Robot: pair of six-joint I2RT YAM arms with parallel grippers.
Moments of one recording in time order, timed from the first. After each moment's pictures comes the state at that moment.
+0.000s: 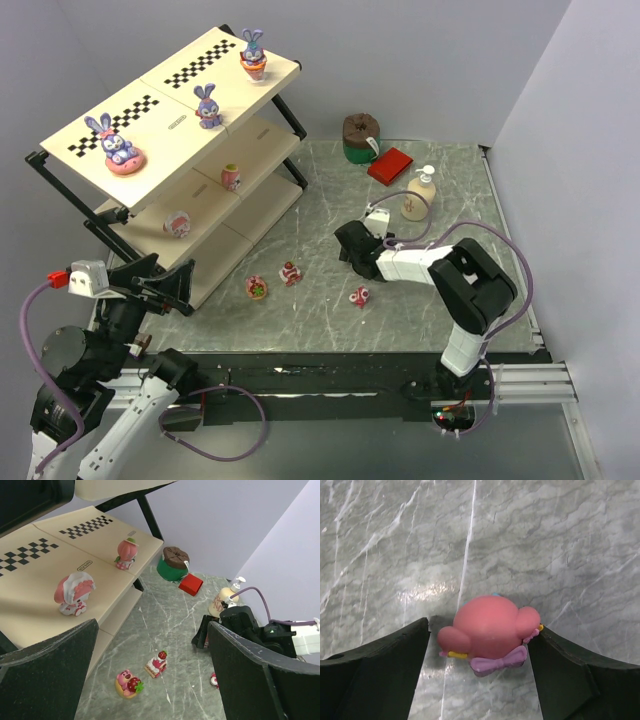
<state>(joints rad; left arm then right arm) -0.49 0.13 0.87 -0.57 -0.22 -0.36 0.66 1.74 0.86 -0.05 0.61 0.74</state>
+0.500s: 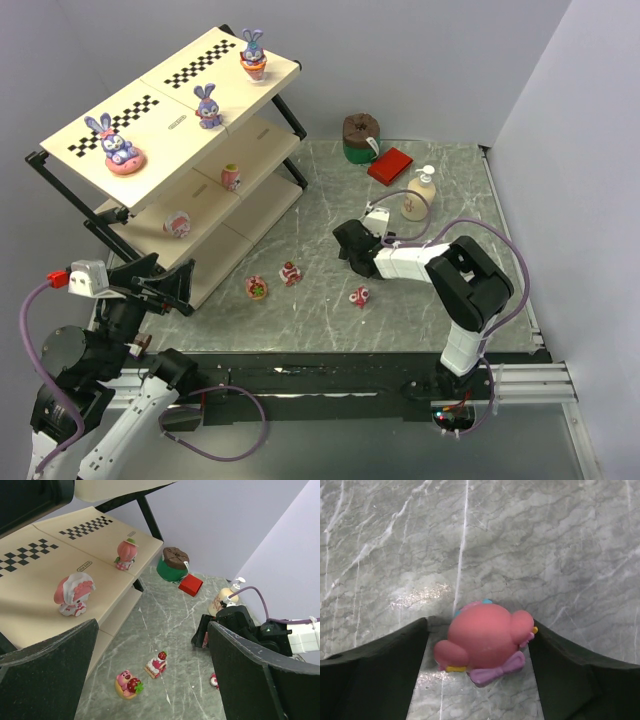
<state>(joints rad) -0.49 0.13 0.87 -0.56 -0.22 -0.36 0.66 1.77 0.90 -0.08 0.66 0.75</state>
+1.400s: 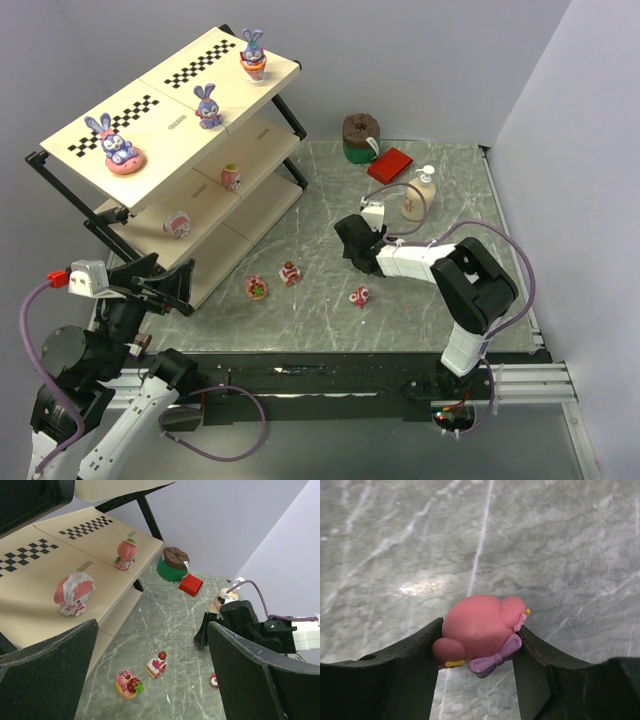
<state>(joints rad) -0.49 0.13 0.87 -0.56 -0.22 -0.36 0.65 1.75 0.92 -0.07 0.61 0.63</state>
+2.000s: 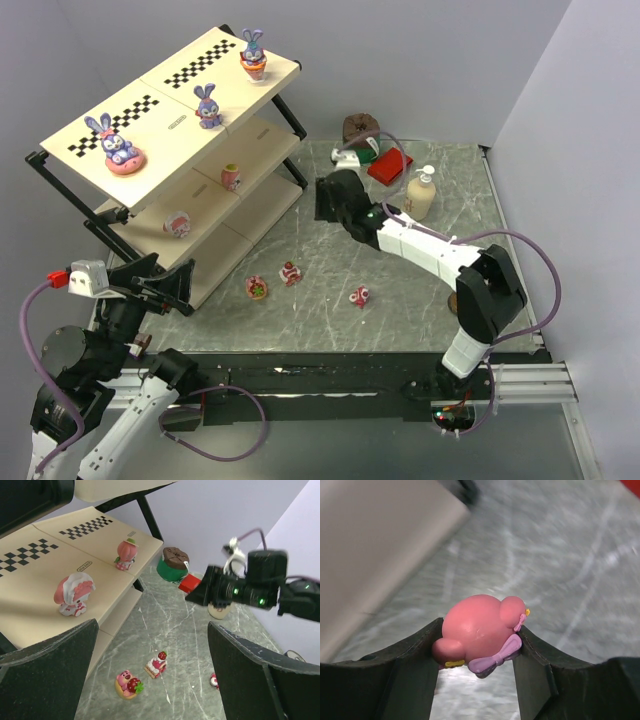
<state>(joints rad) -0.49 0.13 0.87 -0.56 -0.22 -0.36 0.69 1.67 1.25 -0.16 0.35 0.43</state>
